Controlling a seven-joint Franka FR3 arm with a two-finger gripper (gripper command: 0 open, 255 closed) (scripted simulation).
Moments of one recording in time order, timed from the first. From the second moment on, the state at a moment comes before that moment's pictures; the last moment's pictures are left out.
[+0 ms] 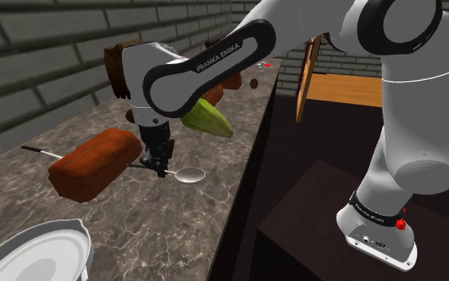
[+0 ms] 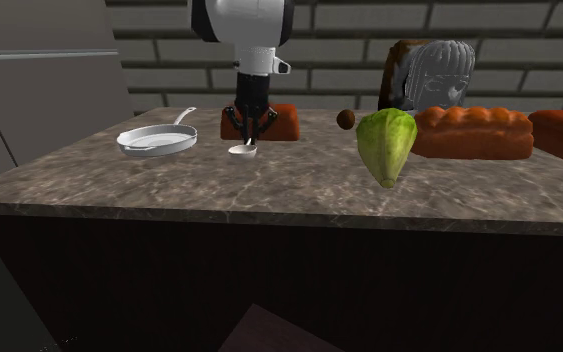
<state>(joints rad) 0.30 0.38 0.42 -1.73 -0.04 2.08 0.26</state>
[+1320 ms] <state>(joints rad) 0.29 0.32 0.43 -1.54 -0.02 1.83 0.26</state>
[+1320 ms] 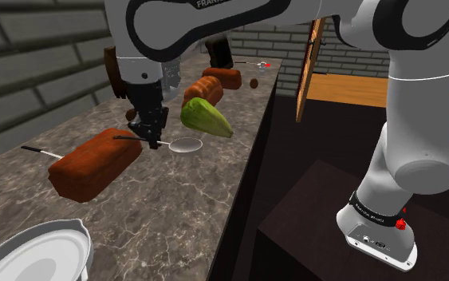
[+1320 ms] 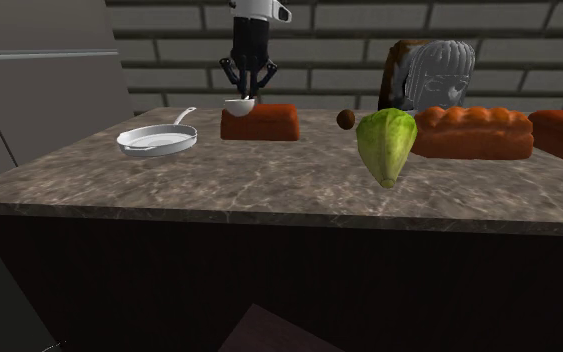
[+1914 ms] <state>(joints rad) 0.30 0.32 0.43 -1.42 -0.02 1.71 0.27</state>
